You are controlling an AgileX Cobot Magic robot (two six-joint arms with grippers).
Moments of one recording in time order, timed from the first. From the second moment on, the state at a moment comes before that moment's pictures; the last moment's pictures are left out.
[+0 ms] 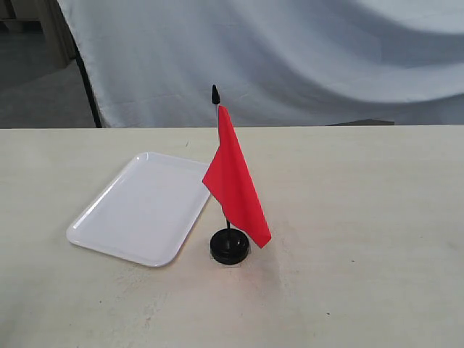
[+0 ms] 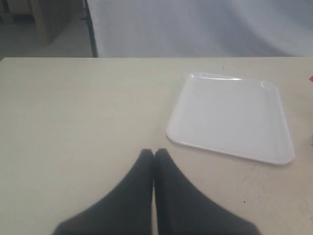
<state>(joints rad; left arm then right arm) -0.08 0.00 0.00 0.01 0.35 -0.04 0.08 0.01 0.00 0.14 -0.43 0.01</state>
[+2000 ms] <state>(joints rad) -0.08 0.00 0.00 0.01 0.35 -0.04 0.40 1.68 -0.51 -0.56 -0.93 0.25</state>
